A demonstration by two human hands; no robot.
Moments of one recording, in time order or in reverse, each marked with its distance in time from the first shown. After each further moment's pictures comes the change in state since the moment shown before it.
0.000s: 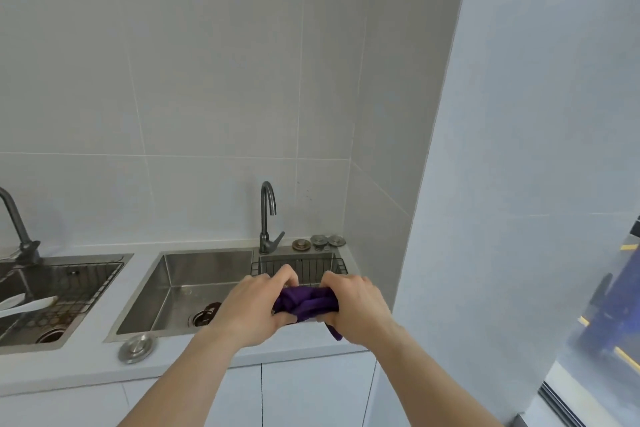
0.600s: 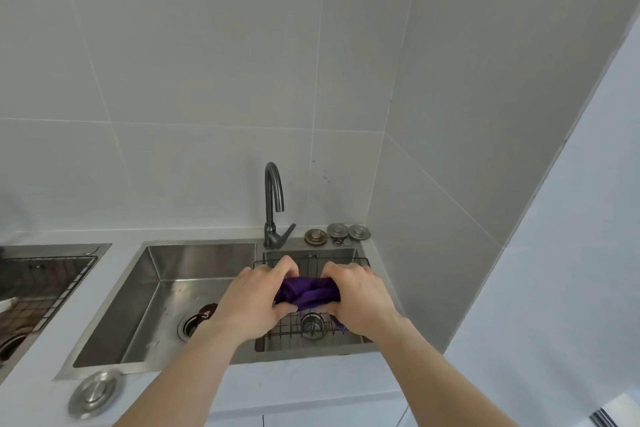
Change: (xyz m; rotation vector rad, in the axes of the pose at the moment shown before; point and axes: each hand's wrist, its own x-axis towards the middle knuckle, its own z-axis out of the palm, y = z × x) left_hand 0.190 -0.132 0.074 0.006 -0.081 -0.094; right_hand 0.205 0.092 0.112 0.036 -0.119 -0.005
